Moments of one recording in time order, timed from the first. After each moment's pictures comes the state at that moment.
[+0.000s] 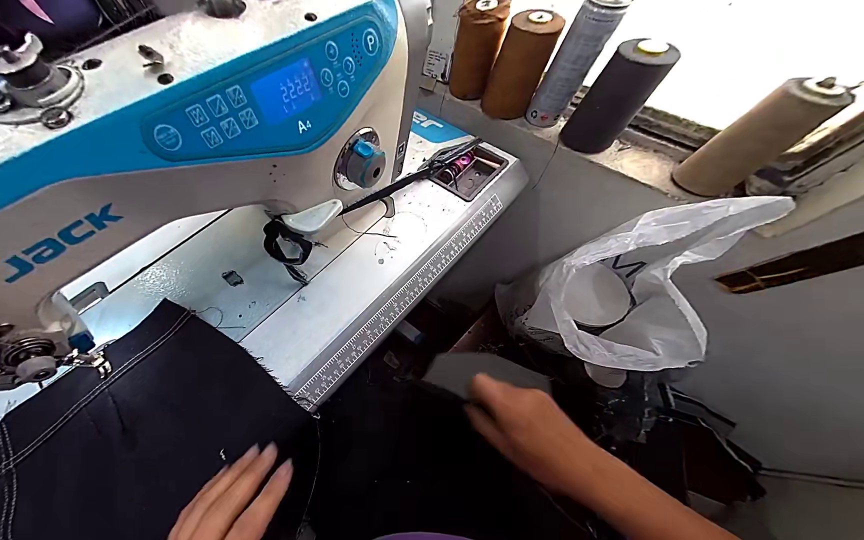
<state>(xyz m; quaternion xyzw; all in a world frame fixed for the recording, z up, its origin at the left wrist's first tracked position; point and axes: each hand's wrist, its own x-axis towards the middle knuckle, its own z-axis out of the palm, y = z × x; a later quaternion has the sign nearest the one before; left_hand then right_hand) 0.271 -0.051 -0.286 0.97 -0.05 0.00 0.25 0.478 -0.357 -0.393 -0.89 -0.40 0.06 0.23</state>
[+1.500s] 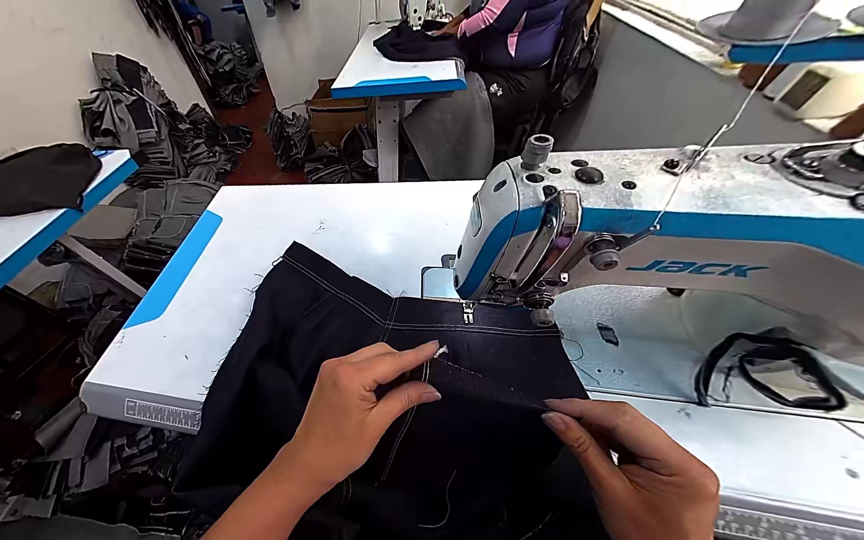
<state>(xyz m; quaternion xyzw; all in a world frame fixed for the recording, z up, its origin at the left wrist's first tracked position) 0.192 0.047 -0.272 0.83 0.25 0.38 0.33 0.424 -0.091 -0.333 -0.61 -0.53 0.01 0.59</state>
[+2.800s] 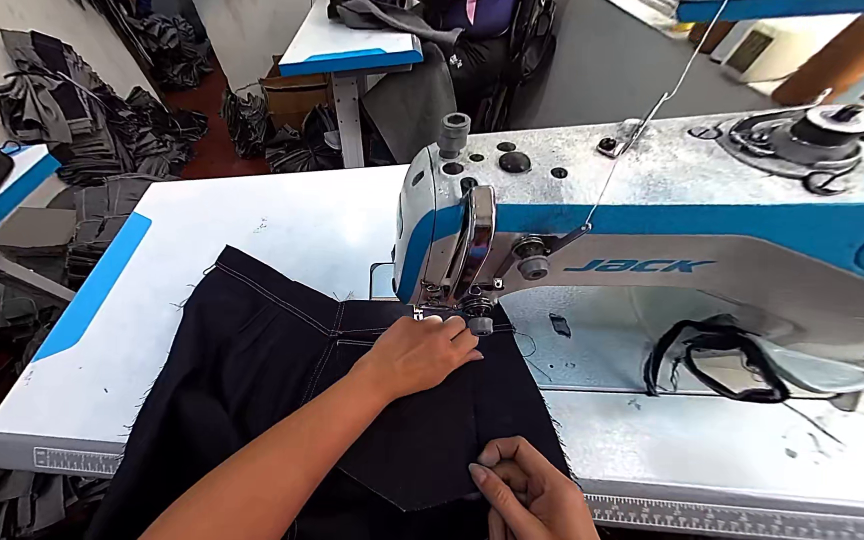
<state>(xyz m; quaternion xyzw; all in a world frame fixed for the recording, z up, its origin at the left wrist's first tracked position) 0.346 0.108 -0.349 0.97 0.03 0.24 -0.01 0.418 -0.121 -0.353 -0.65 -0.40 0.39 0.52</state>
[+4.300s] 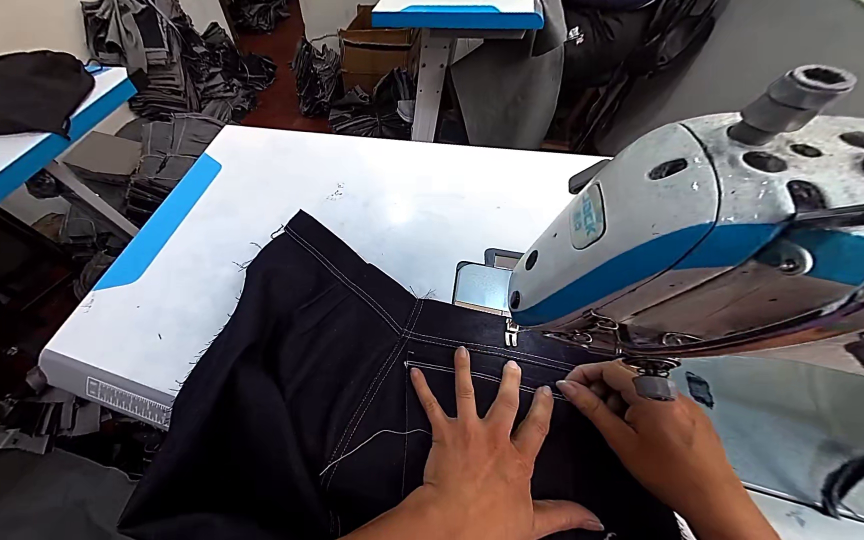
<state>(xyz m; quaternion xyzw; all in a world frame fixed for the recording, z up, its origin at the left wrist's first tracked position) 0.306 0.024 -0.334 0.91 0.37 -0.03 0.17 0.510 -0.006 -0.365 -0.74 -0.62 0.03 0.26</state>
